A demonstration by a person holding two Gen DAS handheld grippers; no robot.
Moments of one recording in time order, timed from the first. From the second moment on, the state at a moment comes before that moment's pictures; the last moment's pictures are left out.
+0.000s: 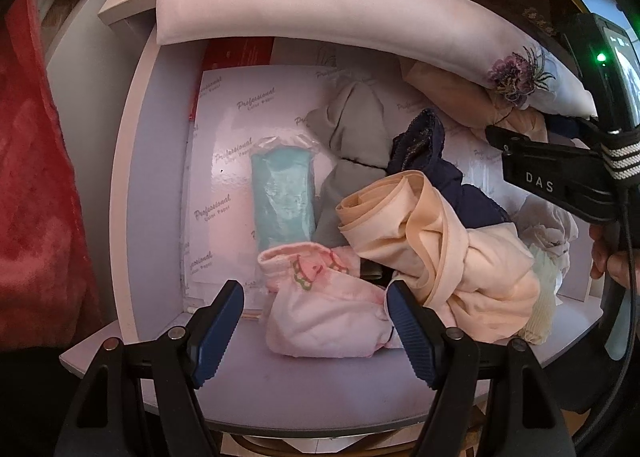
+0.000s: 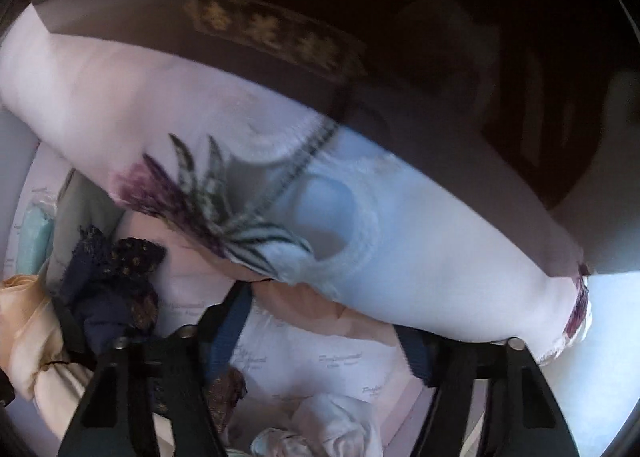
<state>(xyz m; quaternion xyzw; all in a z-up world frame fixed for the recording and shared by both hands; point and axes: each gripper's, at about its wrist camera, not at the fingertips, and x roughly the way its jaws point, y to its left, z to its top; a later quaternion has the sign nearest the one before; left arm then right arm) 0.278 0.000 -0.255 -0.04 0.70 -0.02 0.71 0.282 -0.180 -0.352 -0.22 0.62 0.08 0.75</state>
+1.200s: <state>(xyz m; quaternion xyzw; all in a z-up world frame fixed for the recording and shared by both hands) 0.280 -0.019 -0.246 -0.02 0.69 -0.04 0.72 0.265 -0.155 -0.326 -0.12 0.68 0.16 0.70</state>
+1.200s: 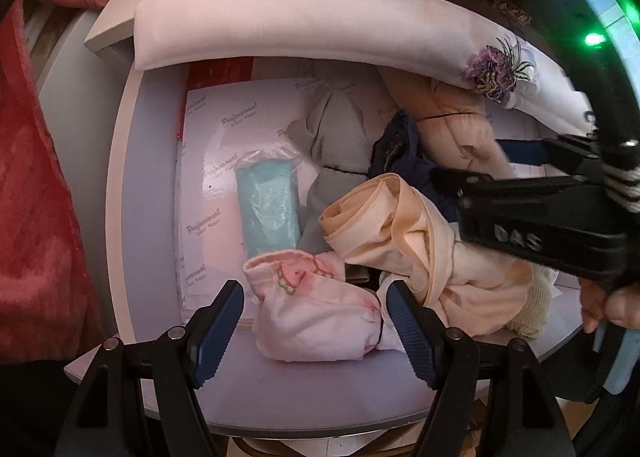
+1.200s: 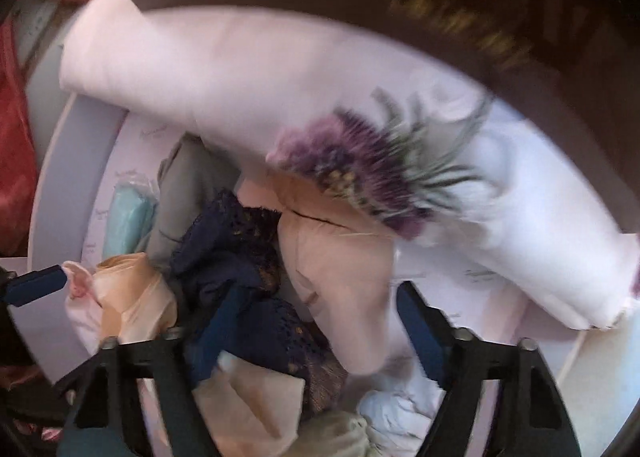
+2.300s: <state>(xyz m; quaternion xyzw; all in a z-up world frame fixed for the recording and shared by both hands) 0.277 -0.026 -0.254 -0.01 0.69 -0.05 0.72 0.294 -0.207 -0.299 -0.10 0.68 0.14 0.71</state>
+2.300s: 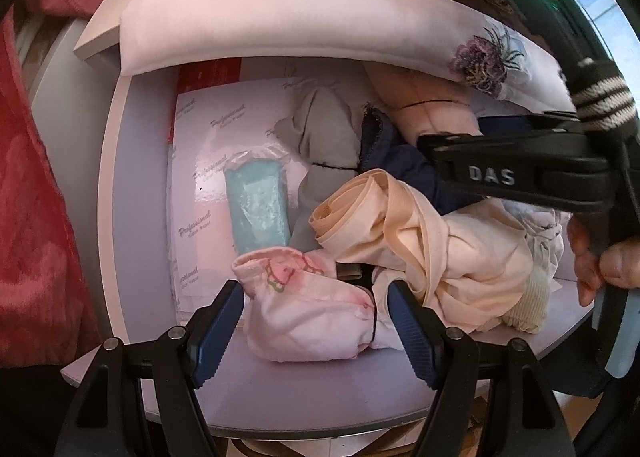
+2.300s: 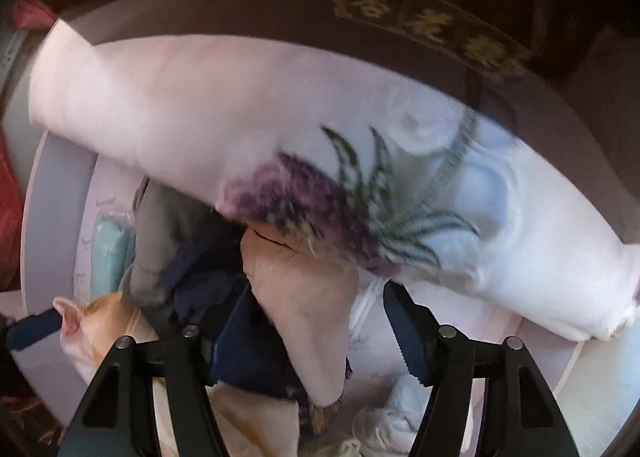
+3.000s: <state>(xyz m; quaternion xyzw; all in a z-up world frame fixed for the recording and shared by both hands) 0.276 -0.045 -0.249 0.00 0.67 -0.07 0.74 0.263 -0.245 -0.201 -0.10 0.68 0.15 0.71</state>
